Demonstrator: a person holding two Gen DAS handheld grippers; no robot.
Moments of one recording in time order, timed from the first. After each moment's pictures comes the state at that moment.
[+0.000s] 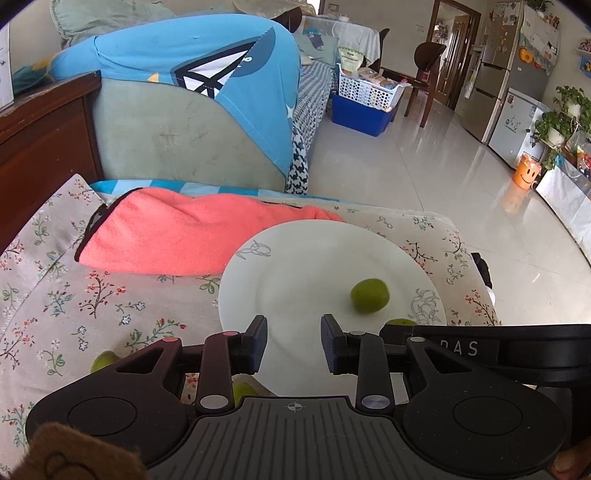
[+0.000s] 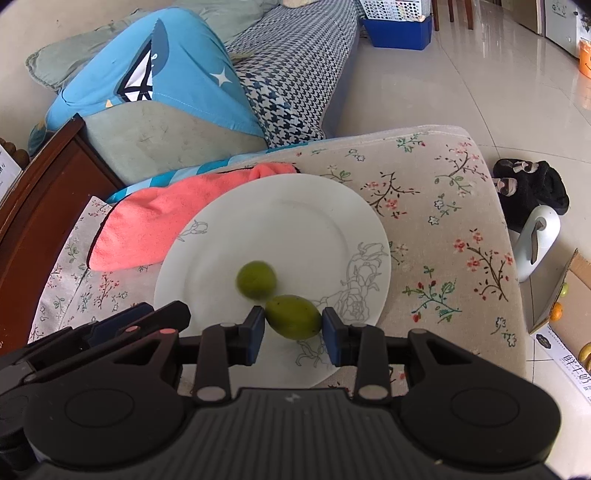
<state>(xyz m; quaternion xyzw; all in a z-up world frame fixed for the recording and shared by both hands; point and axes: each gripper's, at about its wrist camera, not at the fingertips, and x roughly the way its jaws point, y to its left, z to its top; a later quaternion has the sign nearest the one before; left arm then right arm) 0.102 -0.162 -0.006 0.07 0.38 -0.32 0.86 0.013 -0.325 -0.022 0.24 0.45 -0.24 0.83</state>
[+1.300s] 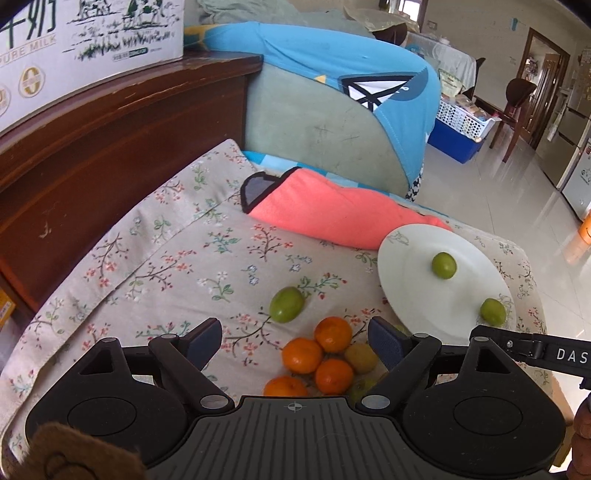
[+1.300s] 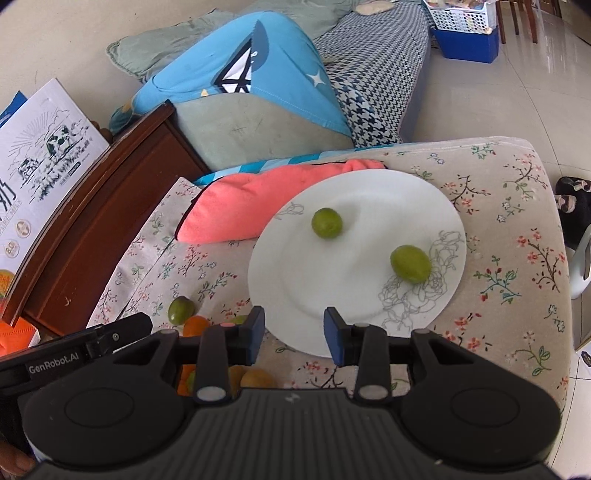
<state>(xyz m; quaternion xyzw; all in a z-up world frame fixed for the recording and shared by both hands) 0.090 -0.036 0.018 0.01 0.41 -0.18 0.89 -0.007 -0.279 -0.003 0.24 0.43 -0.11 0.86</state>
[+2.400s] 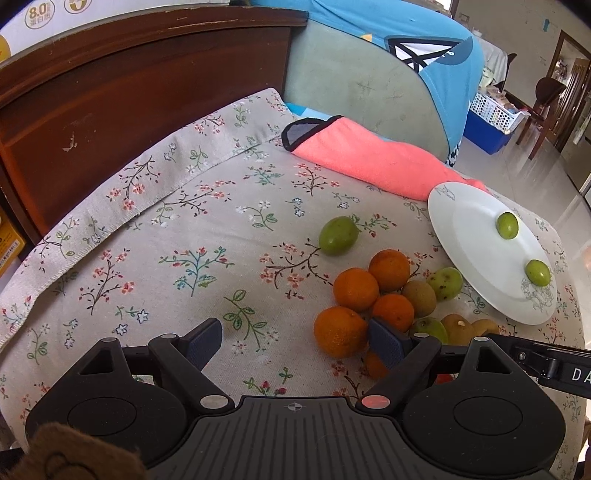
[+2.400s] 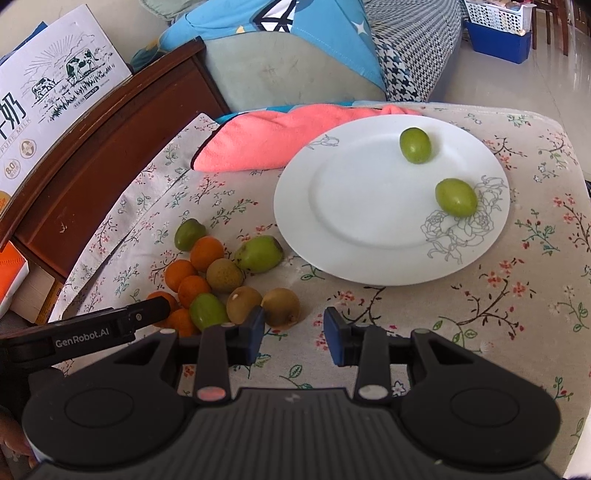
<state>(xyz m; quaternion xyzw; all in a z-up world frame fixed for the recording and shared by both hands) 0.080 -0.011 -0.031 0.00 0.44 -0.14 0.89 -0.009 -0.240 -0.035 0.19 0.47 -0.09 0.85</state>
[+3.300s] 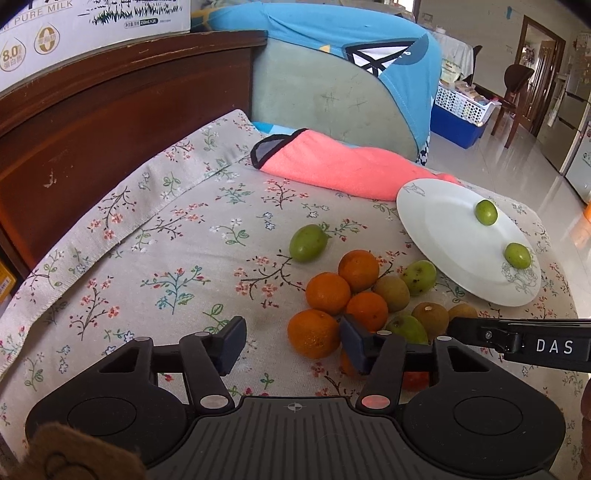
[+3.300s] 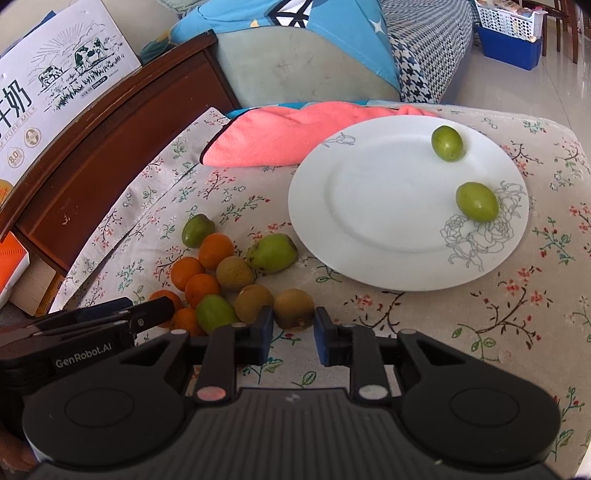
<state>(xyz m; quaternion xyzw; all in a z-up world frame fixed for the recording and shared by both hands) 0.066 -0.024 -0.027 0.04 0.40 -0.18 0.90 0.000 -0.231 -0.039 0.19 0.47 -0.08 0.86</state>
